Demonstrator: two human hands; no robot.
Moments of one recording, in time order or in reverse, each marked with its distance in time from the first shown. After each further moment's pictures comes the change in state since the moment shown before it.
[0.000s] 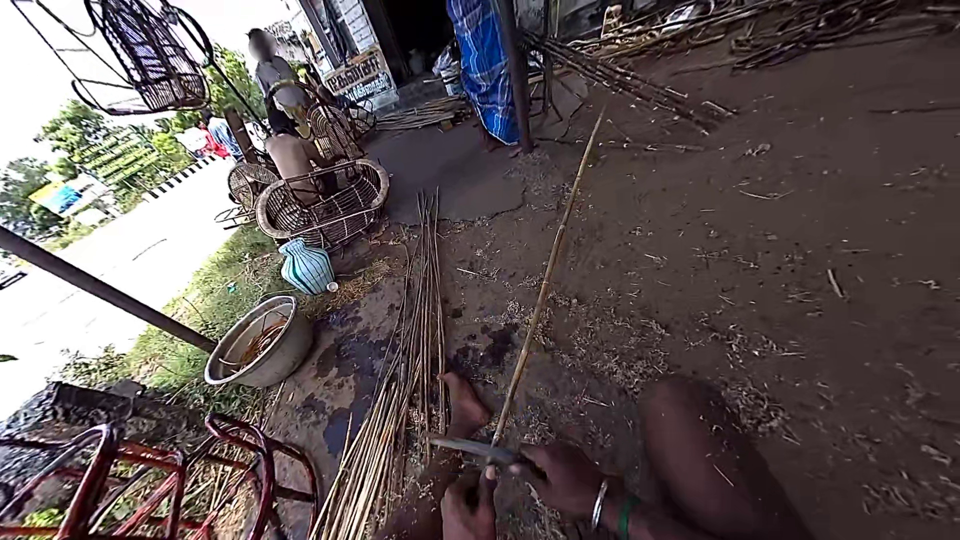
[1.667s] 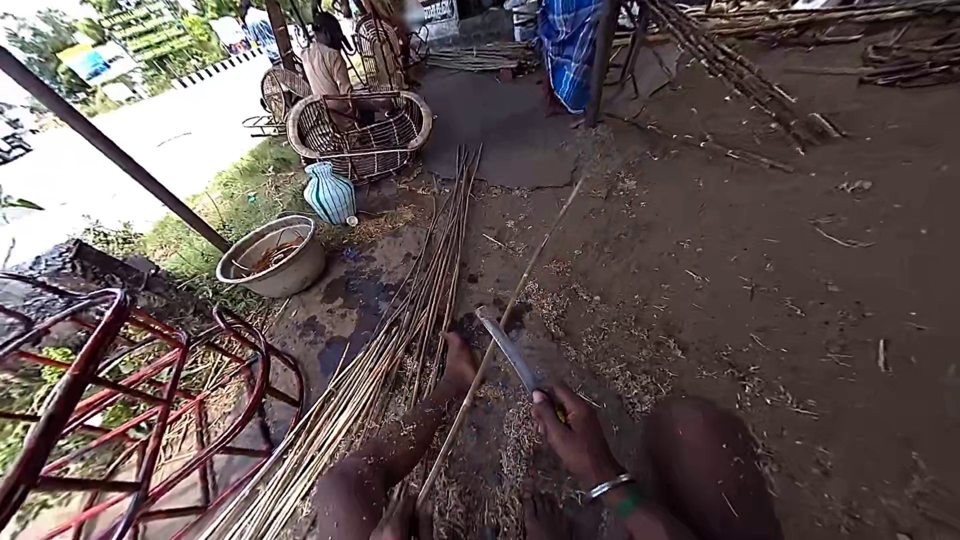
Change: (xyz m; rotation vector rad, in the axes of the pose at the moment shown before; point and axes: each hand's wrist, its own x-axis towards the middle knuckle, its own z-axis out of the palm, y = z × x) left_hand -0.097 -0.005 -0.046 0.301 0.087 -0.127; right_hand 0.003 0.013 -0.013 0.448 0.404 -0.128
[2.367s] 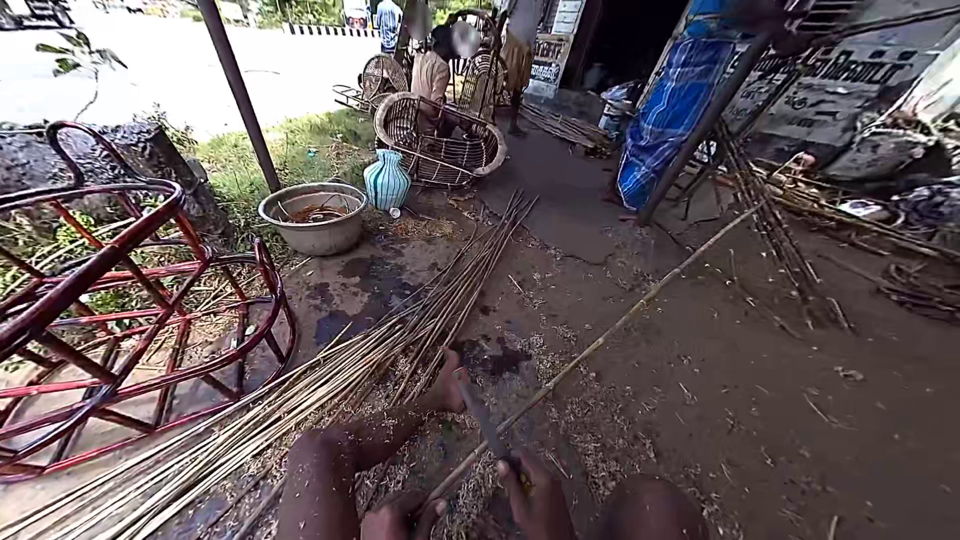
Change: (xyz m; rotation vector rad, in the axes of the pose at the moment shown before) left_hand -0.001 0.033 0.033 -0.289 0.084 0.011; right_hand -0.021 -0.003 -0.008 -0.305 -0.160 -0.205
